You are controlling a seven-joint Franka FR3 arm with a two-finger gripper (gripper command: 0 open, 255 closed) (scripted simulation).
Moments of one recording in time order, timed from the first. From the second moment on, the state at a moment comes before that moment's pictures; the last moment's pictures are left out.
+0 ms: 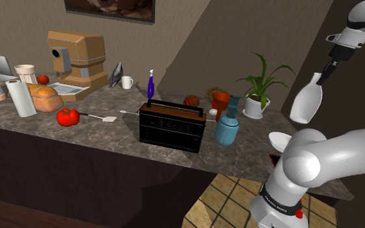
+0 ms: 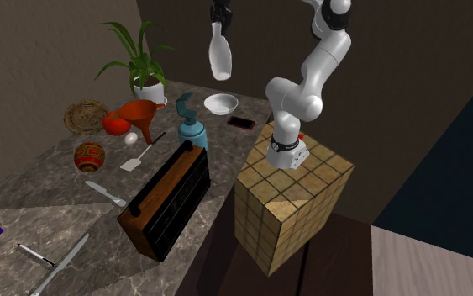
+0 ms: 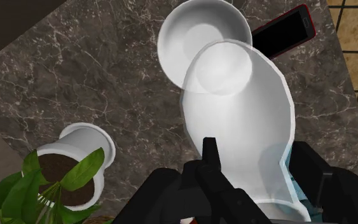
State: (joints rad) arm -0.04 -0.87 -0.91 -1.84 -0.58 1.36 -0.92
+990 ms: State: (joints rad) arm -0.06 -0.92 -1.00 -1.96 -0.65 1.47 -0.94
